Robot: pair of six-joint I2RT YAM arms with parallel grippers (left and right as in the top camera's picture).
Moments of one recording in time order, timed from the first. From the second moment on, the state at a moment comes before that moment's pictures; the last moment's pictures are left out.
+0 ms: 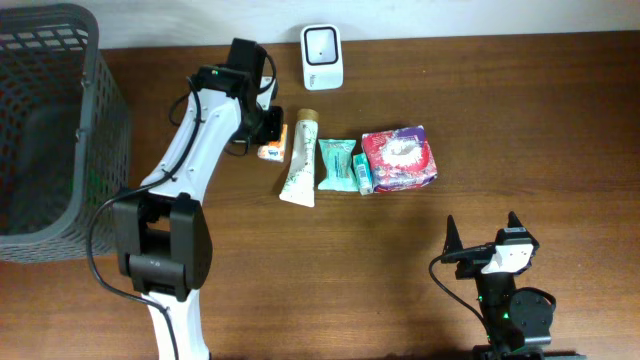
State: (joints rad) left arm -0.24 2.13 1.86 -1.03 0.10 -0.14; right arm 0.01 0.01 0.01 -0.08 0.00 0.00
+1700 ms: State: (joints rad) left arm 0.68 2.04 1.98 -1.32 0.16 -0.31; right arm 0.01 0.01 0.01 -0.08 0.00 0.00
